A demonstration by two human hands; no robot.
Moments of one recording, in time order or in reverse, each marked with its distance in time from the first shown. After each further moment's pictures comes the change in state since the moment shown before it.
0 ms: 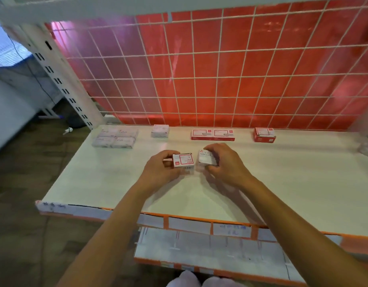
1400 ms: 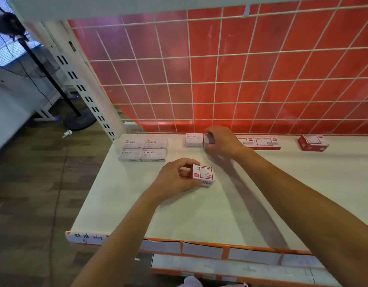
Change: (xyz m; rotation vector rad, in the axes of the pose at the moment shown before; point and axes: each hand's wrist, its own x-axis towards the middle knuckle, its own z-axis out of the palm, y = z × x) left_hand 0.049 -0.045 -0.093 0.059 -0.230 0.036; right_hand 0.160 -0.042 0.076 -0.352 -0.085 0.048
